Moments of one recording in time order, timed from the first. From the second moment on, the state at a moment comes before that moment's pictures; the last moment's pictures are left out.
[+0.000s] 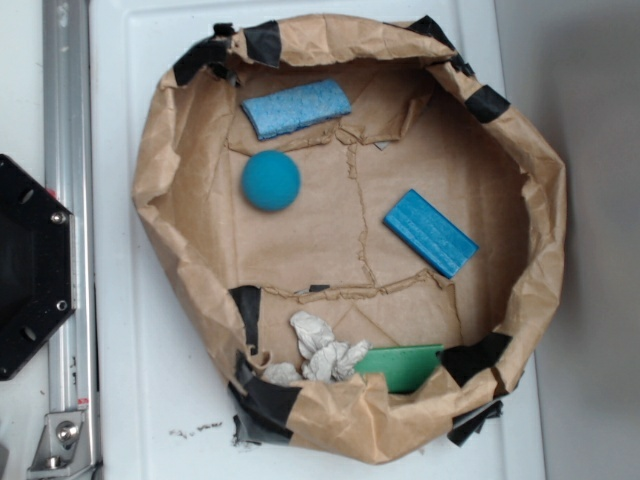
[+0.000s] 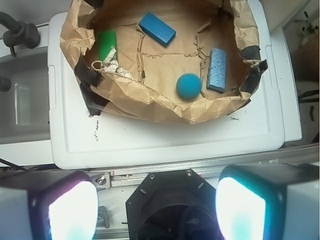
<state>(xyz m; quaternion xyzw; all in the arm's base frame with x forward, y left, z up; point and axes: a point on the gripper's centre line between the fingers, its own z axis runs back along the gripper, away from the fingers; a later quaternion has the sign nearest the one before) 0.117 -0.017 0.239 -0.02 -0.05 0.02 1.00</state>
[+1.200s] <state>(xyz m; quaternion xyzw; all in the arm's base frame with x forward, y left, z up) 0.235 0.029 0.101 0.07 -0.07 0.23 0.97</state>
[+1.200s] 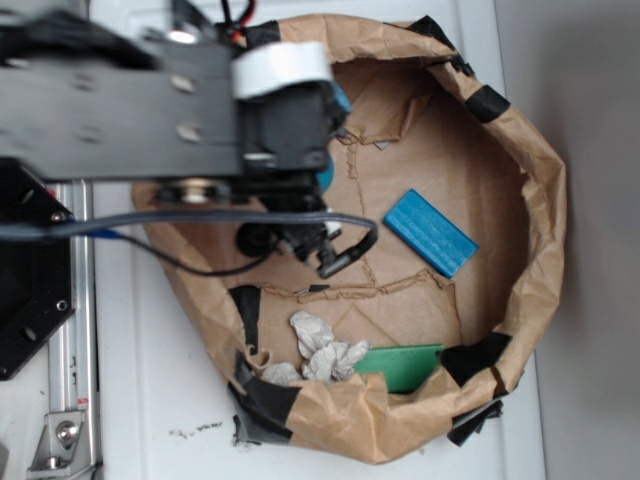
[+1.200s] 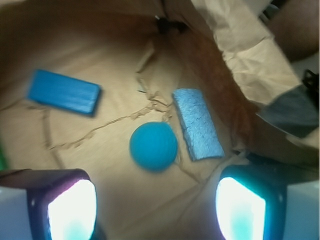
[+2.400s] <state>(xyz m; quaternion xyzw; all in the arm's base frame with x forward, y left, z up) 0.238 0.080 0.058 0.04 -0.07 0.22 0.97</state>
